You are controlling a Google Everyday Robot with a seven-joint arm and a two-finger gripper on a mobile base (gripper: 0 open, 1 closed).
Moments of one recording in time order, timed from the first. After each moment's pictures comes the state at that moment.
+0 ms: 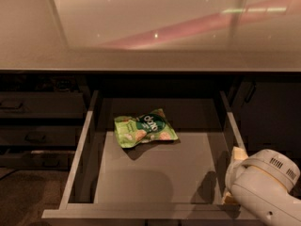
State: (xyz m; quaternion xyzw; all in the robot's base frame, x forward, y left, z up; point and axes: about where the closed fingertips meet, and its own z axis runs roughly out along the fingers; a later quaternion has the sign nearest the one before) arm 0.418 -0.268 0.613 -0.54 0.80 -0.19 0.15
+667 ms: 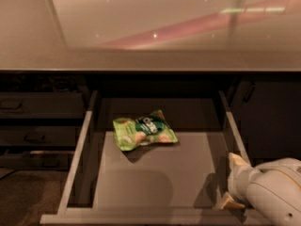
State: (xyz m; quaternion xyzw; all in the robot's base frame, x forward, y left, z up) arm 0.403 -0.255 0.604 -0.55 0.80 -0.12 0.19
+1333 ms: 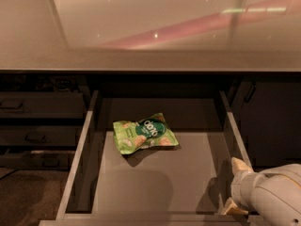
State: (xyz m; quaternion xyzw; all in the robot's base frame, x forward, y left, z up) arm 0.388 -0.259 0.606 -0.55 0.80 -0.12 0.19
